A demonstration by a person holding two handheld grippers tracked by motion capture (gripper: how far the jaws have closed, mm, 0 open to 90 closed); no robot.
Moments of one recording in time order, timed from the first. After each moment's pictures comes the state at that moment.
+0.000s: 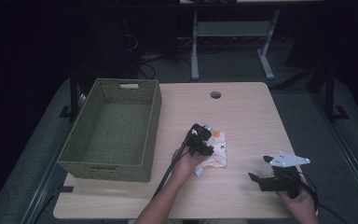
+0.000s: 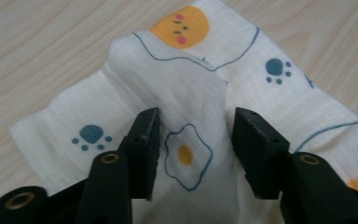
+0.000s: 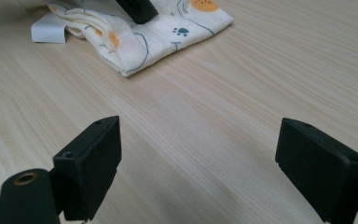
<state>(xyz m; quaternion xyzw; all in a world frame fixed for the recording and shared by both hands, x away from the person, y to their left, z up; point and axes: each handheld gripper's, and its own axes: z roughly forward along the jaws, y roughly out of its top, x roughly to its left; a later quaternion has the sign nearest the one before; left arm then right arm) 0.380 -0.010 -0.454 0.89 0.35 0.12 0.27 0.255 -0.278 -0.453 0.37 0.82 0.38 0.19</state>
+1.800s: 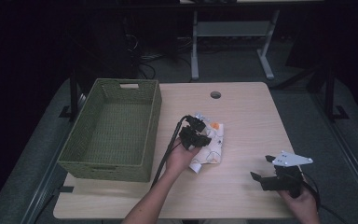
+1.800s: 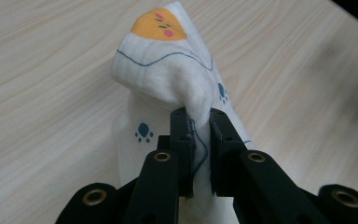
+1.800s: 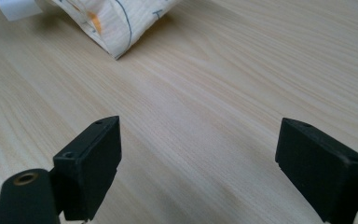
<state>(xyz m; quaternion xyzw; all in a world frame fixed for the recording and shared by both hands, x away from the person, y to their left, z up) 0.377 0.017 -0.403 0.86 0.37 0.04 0.35 0.256 -0.285 -0.454 0.38 0.82 0.39 0.20</state>
